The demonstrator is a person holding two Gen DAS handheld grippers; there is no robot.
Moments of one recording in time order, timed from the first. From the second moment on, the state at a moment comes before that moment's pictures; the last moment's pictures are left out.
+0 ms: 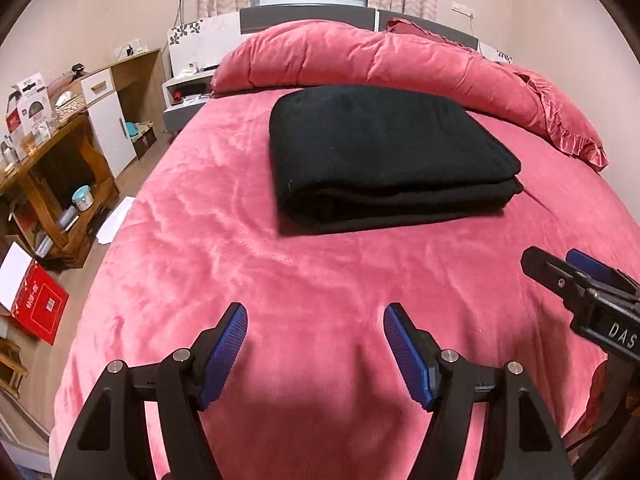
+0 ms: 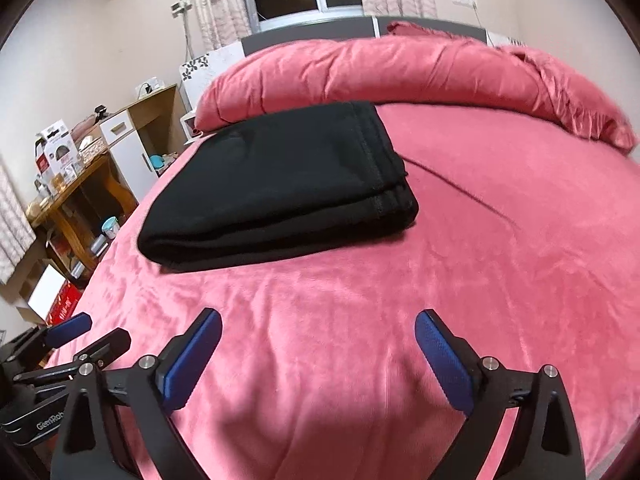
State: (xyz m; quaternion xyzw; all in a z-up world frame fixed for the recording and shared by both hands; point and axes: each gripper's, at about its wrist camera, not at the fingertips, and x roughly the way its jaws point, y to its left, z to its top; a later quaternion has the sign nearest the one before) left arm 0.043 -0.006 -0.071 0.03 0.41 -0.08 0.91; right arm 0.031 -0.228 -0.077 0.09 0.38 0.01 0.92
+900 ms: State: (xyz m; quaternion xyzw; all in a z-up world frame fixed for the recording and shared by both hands) left arm 0.000 -0.007 -0.039 0.02 0.36 -0.03 0.93; right arm -0.027 -0.201 -0.033 0.03 0.31 -0.01 0.95
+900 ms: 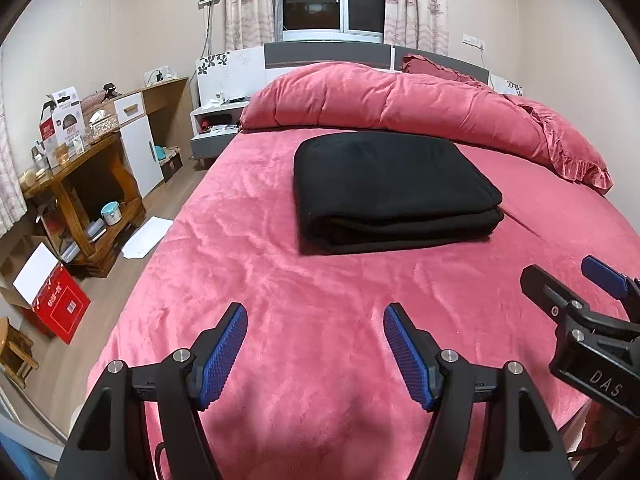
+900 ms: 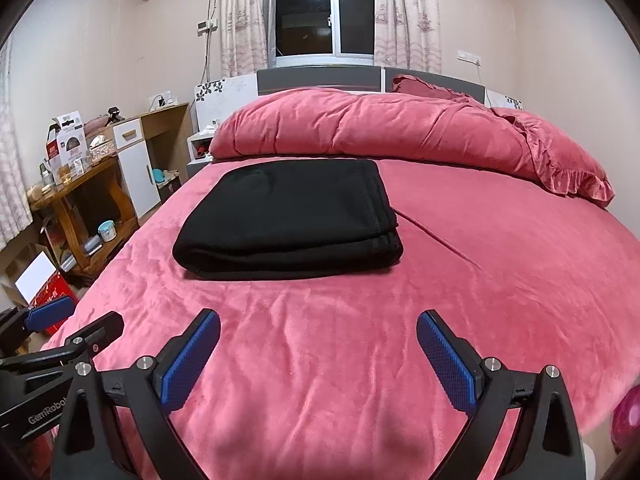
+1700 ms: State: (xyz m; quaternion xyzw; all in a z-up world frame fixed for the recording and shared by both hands) left arm 0.002 -0.004 -0.044 0.02 0.37 -0.02 0.93; right arm -0.026 -0.205 -0.038 0.04 0.32 -0.01 0.95
